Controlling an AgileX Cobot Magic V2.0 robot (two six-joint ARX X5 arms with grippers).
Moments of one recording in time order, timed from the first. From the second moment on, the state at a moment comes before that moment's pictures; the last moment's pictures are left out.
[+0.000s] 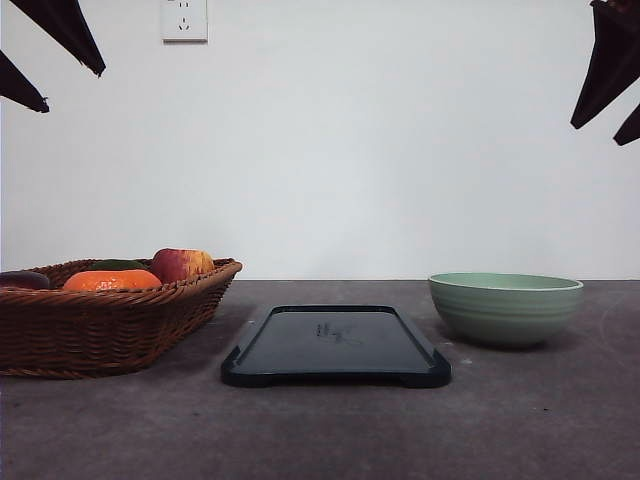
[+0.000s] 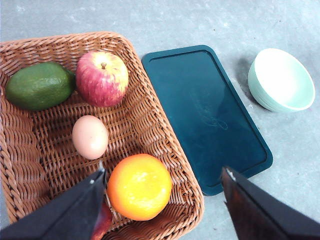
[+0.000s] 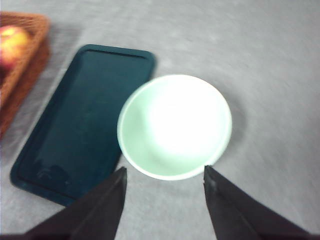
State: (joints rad) left_arx -0.14 1.10 1.08 -0.72 0.40 0.00; right_arx 0.07 1.14 1.01 -0.68 -0.31 0.08
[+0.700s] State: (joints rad) left_arx -0.14 1.10 1.08 -0.72 0.40 0.00; right_arx 0.06 1.66 1.32 -0.82 -0.23 0.05
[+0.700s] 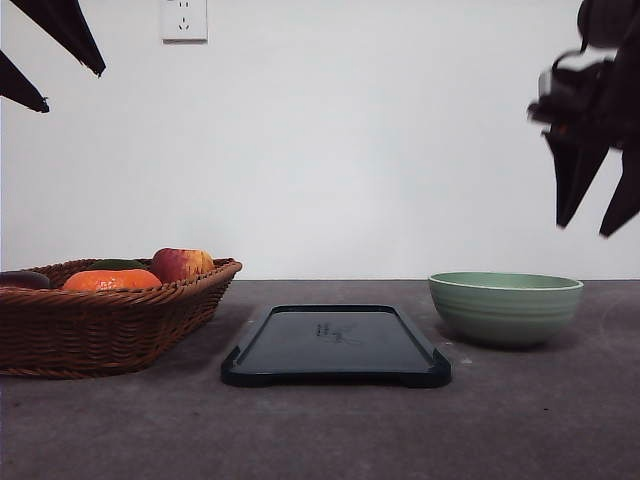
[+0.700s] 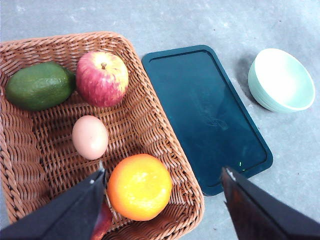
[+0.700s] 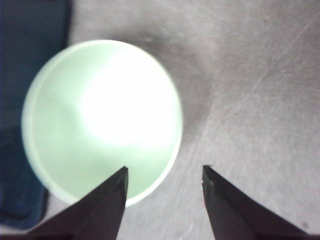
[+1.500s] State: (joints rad) left_arx -0.14 1.10 1.08 -0.72 0.40 0.00; right_arx 0.06 1.81 1.40 -0.86 -0.23 0.04
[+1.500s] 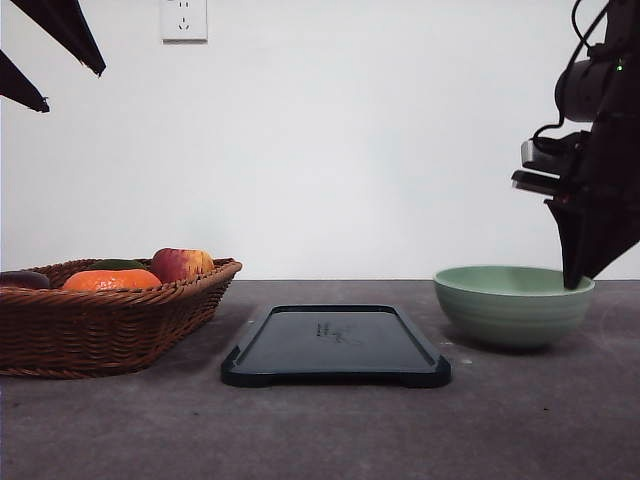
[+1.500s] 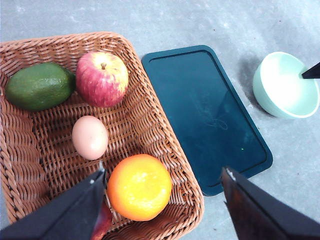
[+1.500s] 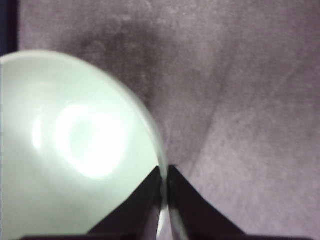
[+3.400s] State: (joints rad) left_arx -0.14 1.10 1.08 -0.72 0.40 -0.02; right_arx 0.44 2.10 1.99 -1.14 -0.18 0.06
